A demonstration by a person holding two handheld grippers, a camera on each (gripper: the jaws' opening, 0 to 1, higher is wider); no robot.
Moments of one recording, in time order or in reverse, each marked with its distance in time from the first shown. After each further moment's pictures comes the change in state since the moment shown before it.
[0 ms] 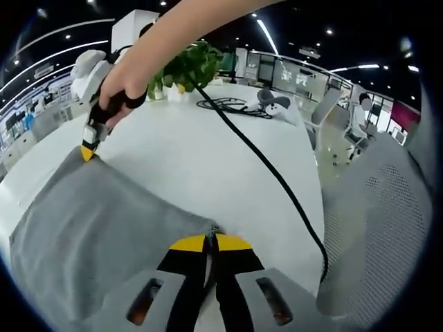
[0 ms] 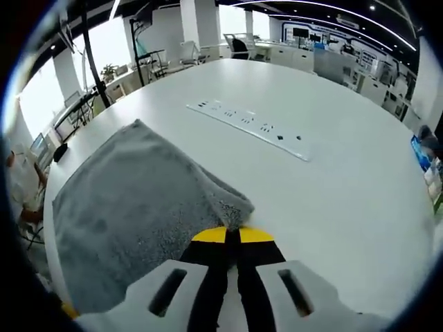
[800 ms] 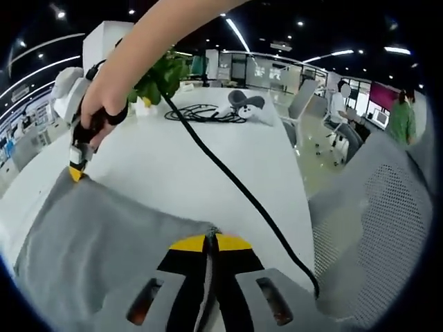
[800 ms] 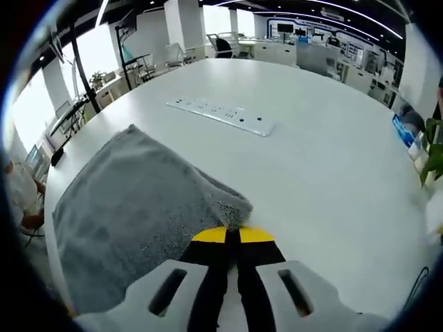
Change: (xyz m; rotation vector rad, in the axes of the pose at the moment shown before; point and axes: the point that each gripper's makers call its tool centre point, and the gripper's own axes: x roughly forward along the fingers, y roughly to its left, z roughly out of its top) left arm 0.031 -0.040 0.042 0.135 -0.031 -0.114; right arm -0.039 -0.043 -0.037 0.071 0.005 -0.047
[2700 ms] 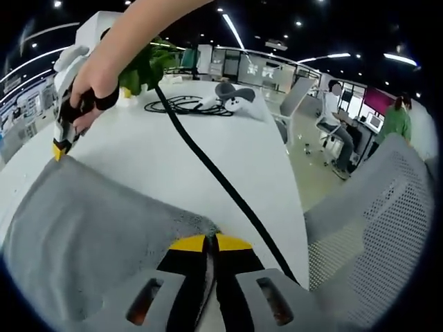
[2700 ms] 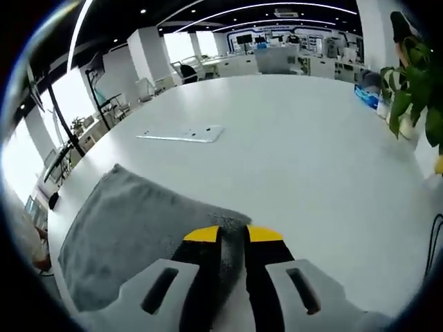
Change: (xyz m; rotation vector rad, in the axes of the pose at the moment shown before) left arm 0.051 -0.032 0.000 -0.029 0.042 -0.075; right arm -0.016 -0.052 -0.018 0.249 -0.135 -0.058
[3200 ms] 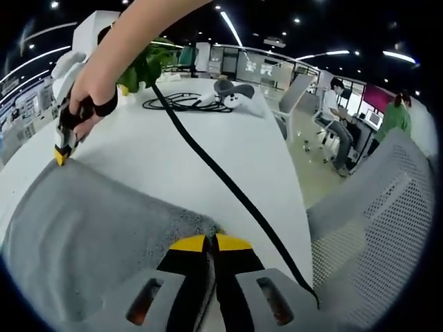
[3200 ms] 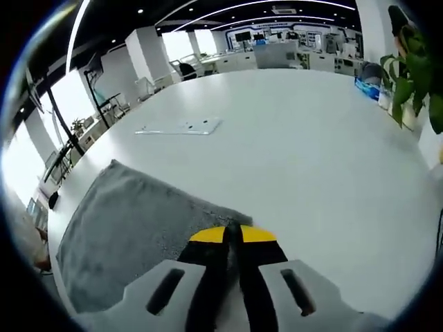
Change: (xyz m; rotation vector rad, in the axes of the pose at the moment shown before) left arm 0.004 0.001 -0.004 0.003 0.012 -0.008; right arm 0.008 -0.003 -0.012 0.010 0.009 0.017
